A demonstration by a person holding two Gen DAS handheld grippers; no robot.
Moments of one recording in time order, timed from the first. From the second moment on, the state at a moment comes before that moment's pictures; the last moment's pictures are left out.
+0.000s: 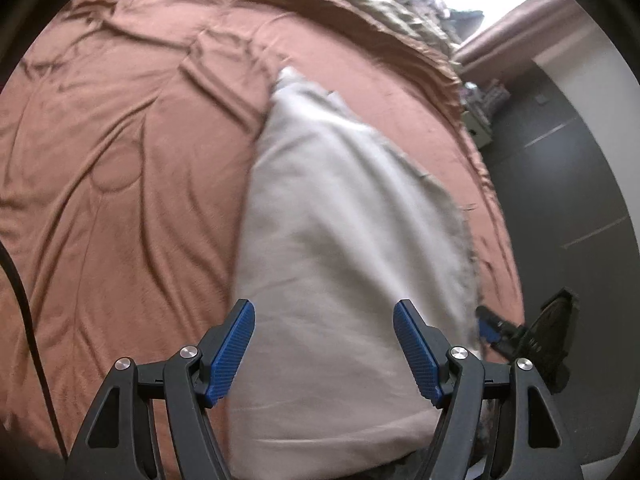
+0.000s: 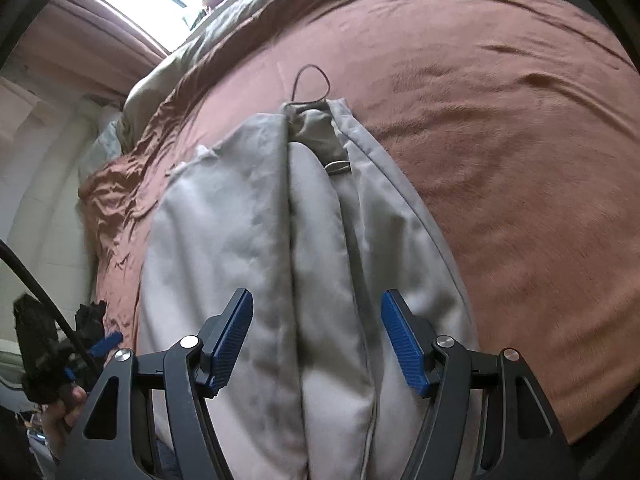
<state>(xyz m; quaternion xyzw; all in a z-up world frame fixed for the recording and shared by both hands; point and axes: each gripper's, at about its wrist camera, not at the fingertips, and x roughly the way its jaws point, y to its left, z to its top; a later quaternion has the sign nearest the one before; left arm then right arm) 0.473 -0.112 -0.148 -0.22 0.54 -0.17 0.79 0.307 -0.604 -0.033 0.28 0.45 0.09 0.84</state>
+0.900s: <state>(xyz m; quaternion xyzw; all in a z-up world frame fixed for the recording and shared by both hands) 0.454 -0.121 -0.168 -0.23 0.57 -0.22 0.76 0.344 -0.595 0.042 0.14 0.42 0.09 0.89</state>
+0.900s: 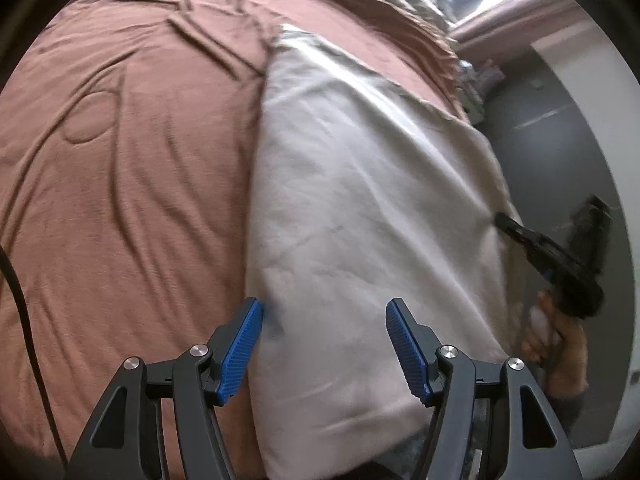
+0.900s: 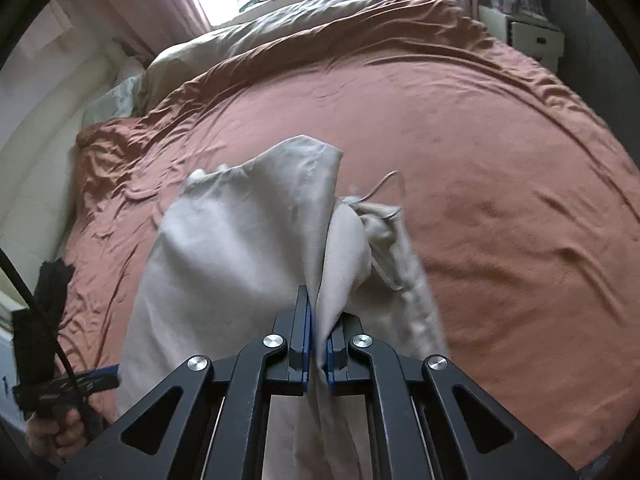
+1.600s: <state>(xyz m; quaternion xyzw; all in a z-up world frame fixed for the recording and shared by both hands) 0.485 -0.132 -0.181 -0.22 0.58 -0.20 0.76 0.335 -0.616 0.013 0.22 0.45 0.09 0.86</state>
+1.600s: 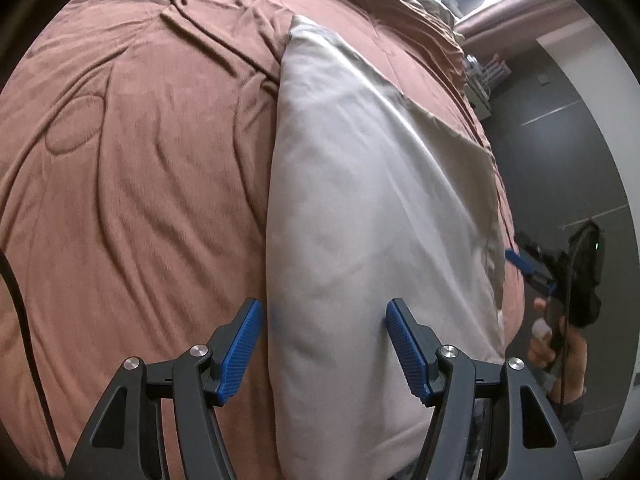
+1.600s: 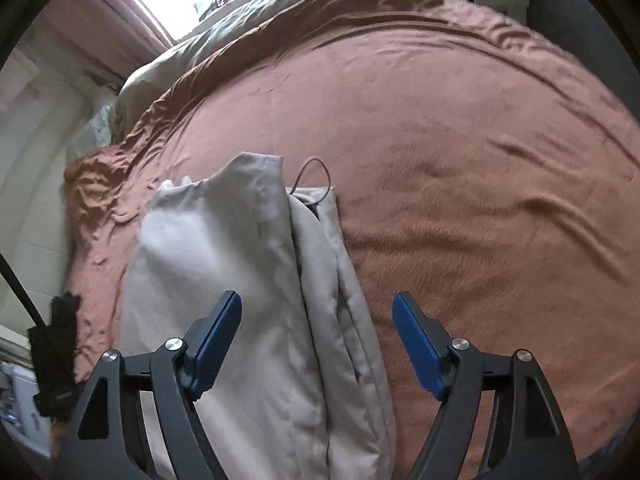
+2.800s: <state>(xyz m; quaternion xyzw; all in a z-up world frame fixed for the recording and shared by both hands) 0.608 -0.158 -0.194 -0.19 0.55 -0.17 0.79 0.490 -0.640 -0.064 0.27 0.52 0.29 0.76</state>
